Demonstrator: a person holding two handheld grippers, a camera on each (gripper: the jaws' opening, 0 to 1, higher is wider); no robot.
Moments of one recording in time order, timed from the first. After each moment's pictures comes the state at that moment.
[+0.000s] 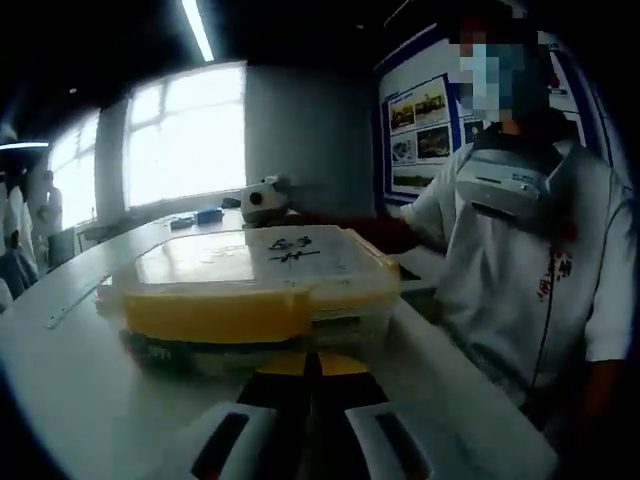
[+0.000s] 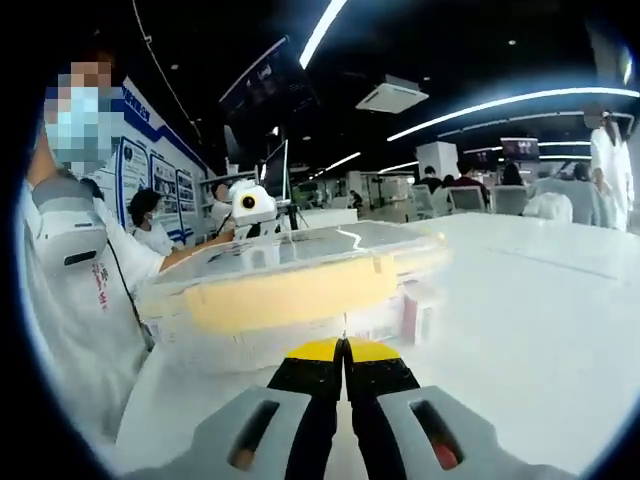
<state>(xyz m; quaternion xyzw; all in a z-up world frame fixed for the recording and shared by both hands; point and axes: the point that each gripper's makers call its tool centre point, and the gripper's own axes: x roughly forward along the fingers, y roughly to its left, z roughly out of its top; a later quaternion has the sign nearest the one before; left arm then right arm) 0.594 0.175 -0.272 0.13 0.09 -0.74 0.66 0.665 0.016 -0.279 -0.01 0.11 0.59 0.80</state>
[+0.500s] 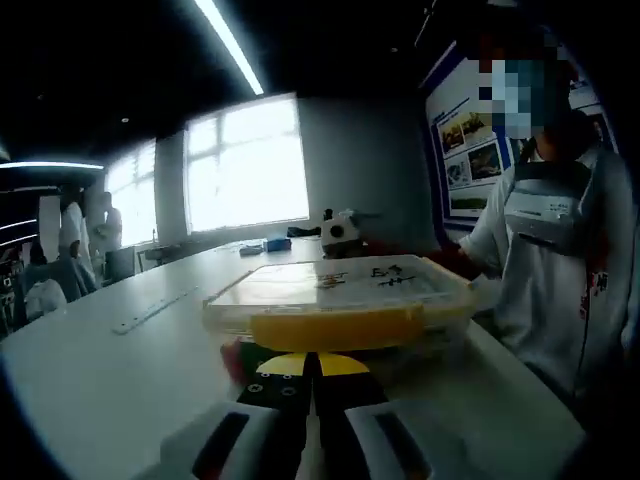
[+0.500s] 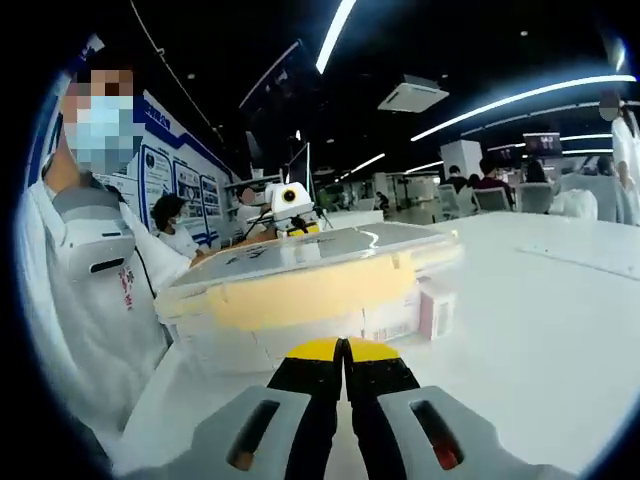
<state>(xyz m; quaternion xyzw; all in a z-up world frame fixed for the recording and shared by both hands) 0.668 0.188 -0.248 0.10 0.04 -0.65 0.75 0.650 0.014 -0.277 -0.01 0.10 0.61 0.78</state>
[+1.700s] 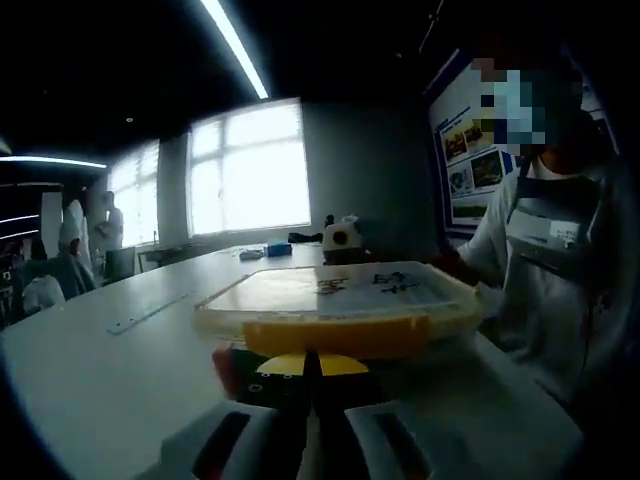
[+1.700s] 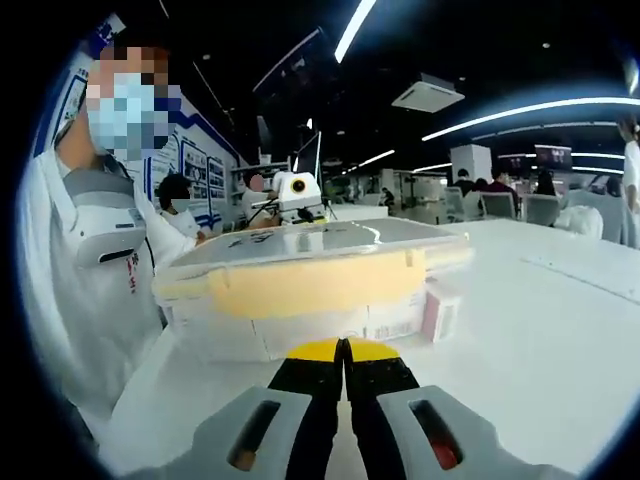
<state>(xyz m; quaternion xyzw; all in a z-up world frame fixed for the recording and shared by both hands) 0.662 0.186 -0.243 0.08 0.03 -0.65 0.75 0.647 0.021 -0.281 -0.05 0.09 0.62 0.77</state>
